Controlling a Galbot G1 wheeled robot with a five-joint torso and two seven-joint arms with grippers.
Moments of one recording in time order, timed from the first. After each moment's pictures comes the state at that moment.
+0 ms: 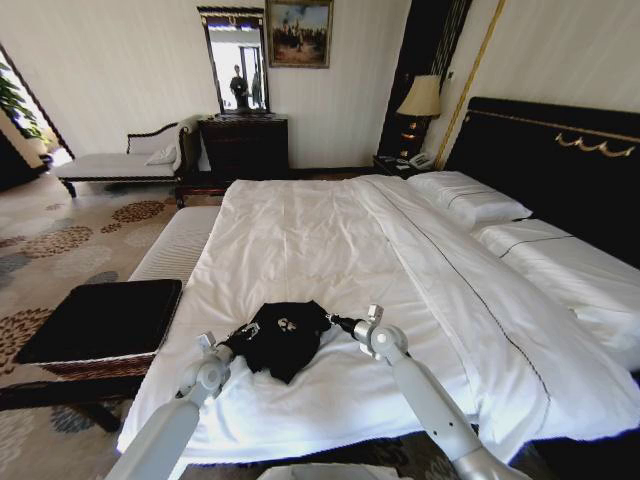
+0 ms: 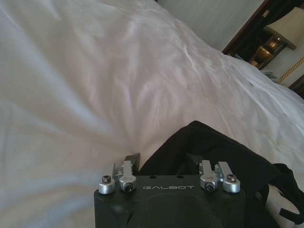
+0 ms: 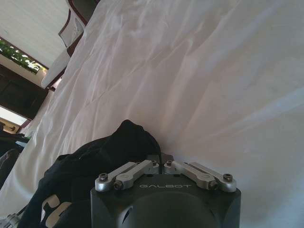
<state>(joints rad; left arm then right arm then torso) 1.16 -1.09 -0.29 -1.61 -1.06 0.26 -0.13 -0.92 1.22 0.17 1.51 1.17 -0.59 0.13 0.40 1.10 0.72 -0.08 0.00</state>
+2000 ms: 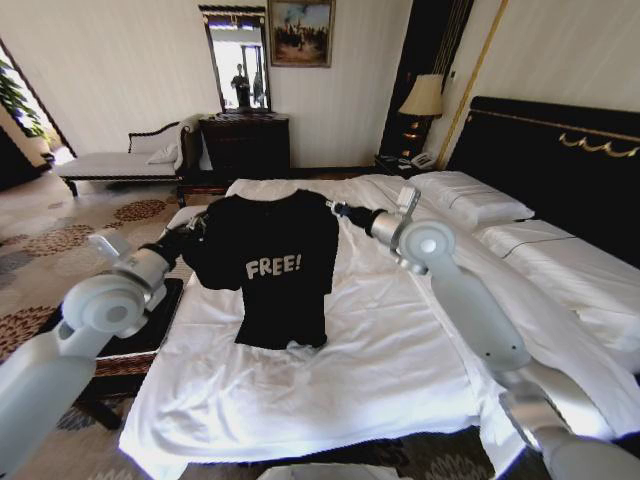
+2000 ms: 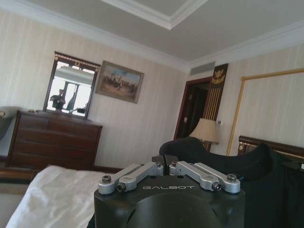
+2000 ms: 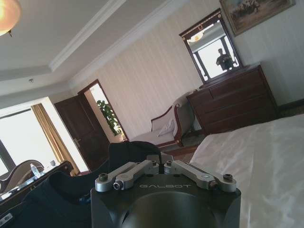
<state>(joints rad) 0.90 -0.53 -0.54 -2.17 -1.39 0.25 -0.31 -0.23 0.99 0.04 1.86 1.56 -0.55 0.40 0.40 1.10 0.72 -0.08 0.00</state>
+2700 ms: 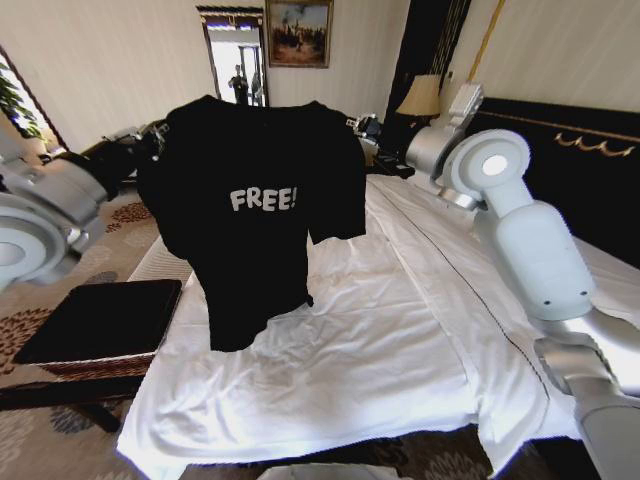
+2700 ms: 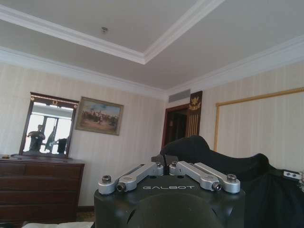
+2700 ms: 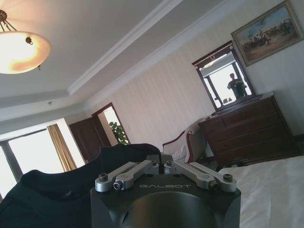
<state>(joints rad) 0.64 -0.27 -0.60 -2.23 -1.69 0.26 -0.36 0.01 0.86 0.02 1.88 1.81 -0.52 0.46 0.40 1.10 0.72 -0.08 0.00</state>
